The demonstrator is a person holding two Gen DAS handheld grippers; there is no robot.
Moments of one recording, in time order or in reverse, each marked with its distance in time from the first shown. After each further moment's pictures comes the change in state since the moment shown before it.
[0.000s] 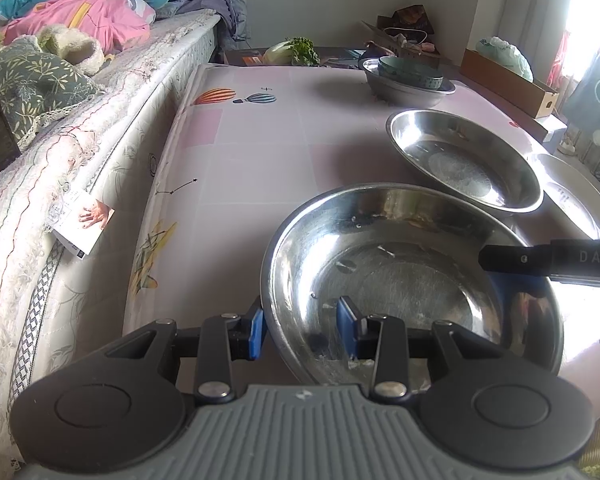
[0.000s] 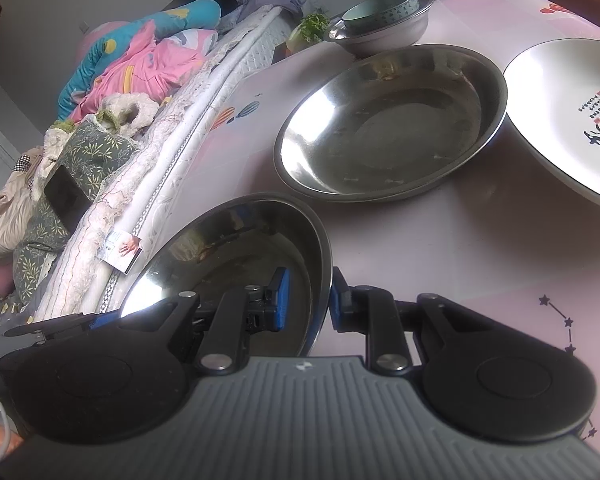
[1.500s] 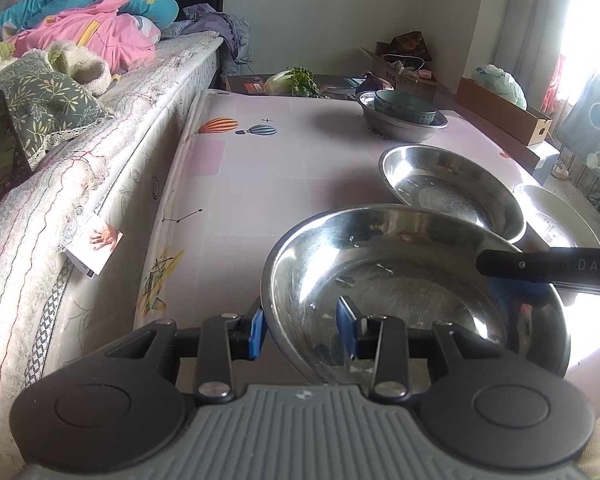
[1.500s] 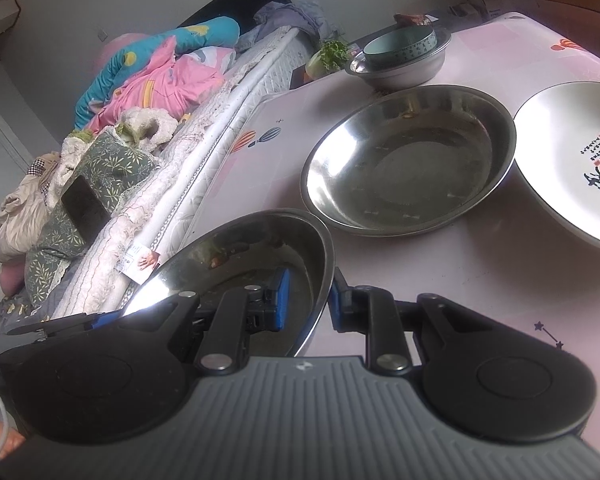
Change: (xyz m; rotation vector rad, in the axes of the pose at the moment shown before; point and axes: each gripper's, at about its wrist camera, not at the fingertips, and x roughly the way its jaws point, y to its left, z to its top) left arm -0.024 0.001 0.006 -0.026 -0.078 -0.019; right arm -0.027 0.013 0.010 -0.050 -0.069 0.029
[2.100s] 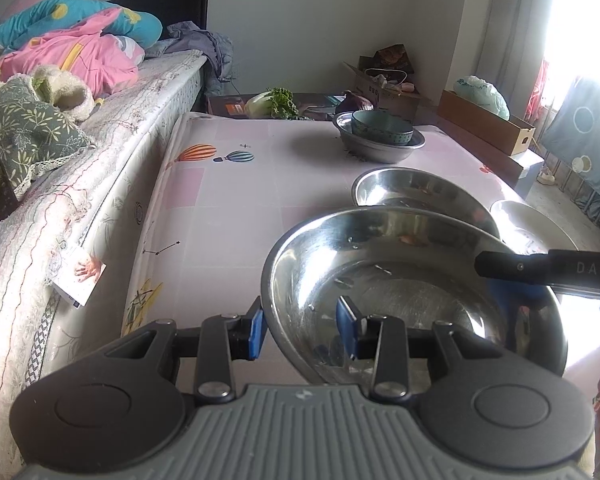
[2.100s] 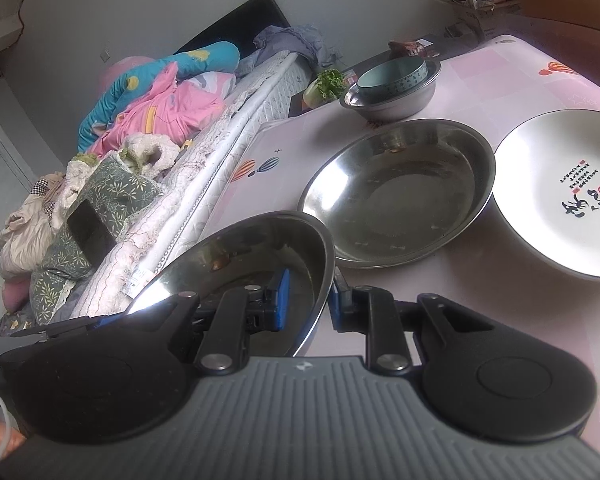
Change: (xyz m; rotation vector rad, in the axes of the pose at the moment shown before) left arm -0.008 -0.017 0.016 0.029 -0.048 -0.039; right arm -0.027 -0.007 0.010 0.013 -0.077 -0.003
